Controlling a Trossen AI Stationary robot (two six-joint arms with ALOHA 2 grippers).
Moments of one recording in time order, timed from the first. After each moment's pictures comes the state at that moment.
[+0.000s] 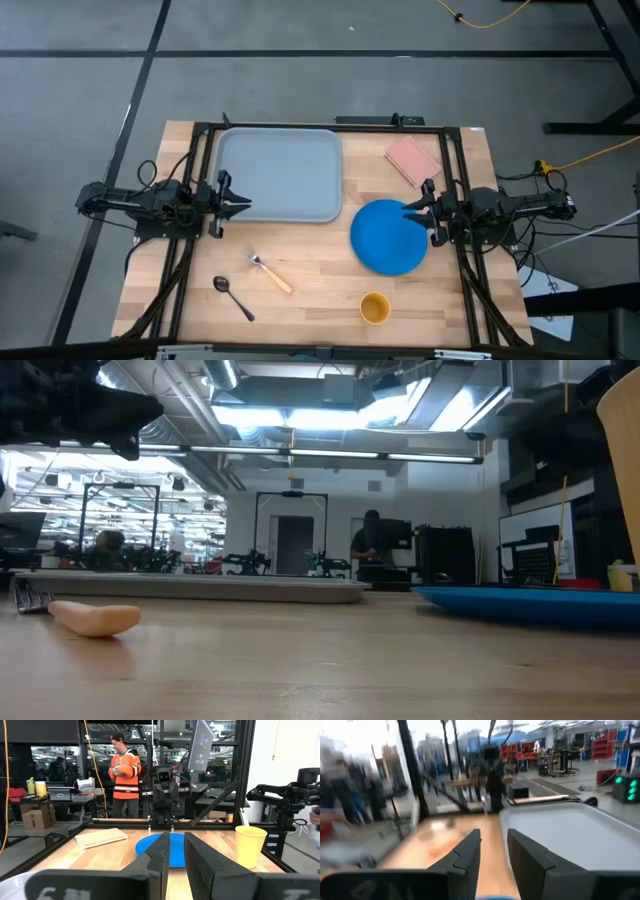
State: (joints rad) left arm -0.08 0.04 0.01 0.23 -0.09 -0.02; right arm 0.15 0.02 0.01 0.11 0.09 0.16
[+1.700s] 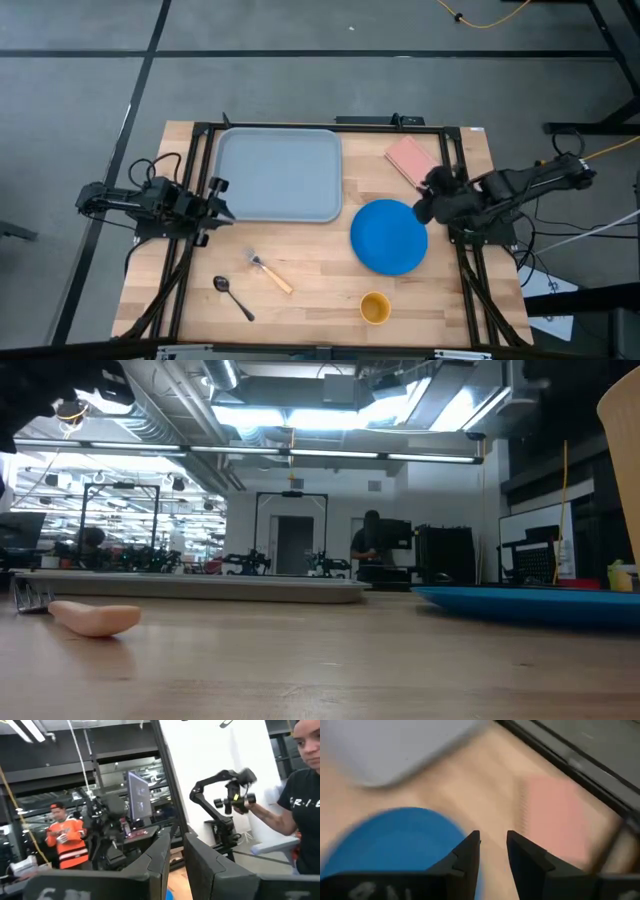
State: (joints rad) left arm -0.08 0.04 0.01 0.46 0.28 0.14; right arm 0.33 0.90 0.88 -1.26 0.72 1.04
